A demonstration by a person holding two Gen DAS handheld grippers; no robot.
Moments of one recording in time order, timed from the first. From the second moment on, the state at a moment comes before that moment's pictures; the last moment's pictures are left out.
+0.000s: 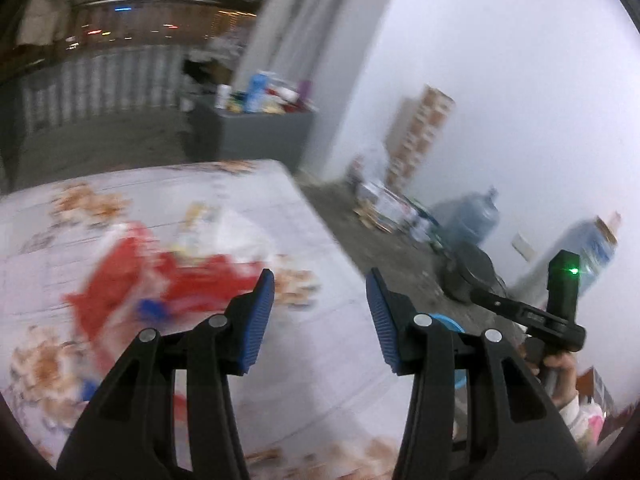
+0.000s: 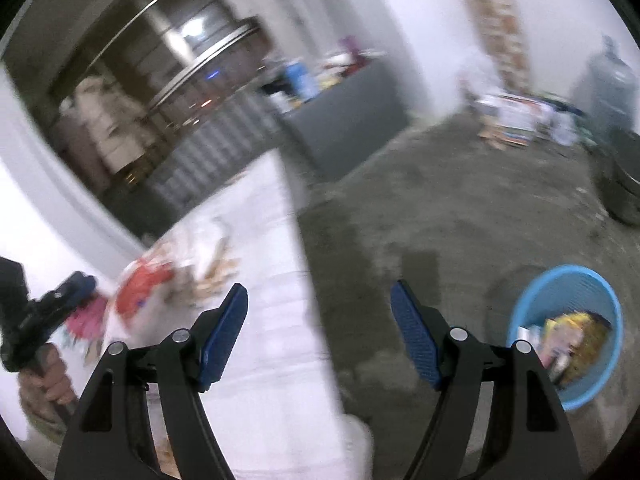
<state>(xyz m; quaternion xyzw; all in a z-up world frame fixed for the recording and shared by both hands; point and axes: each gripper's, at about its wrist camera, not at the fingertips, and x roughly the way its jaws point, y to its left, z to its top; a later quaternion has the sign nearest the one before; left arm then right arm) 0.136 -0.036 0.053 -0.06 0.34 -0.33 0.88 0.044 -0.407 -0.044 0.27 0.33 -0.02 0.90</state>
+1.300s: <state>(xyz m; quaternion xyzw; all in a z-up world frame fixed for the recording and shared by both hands) 0.164 0.070 0.004 -0.05 0.39 -0.28 0.88 0.206 -0.239 -0.023 0.23 0.40 0.16 0.87</state>
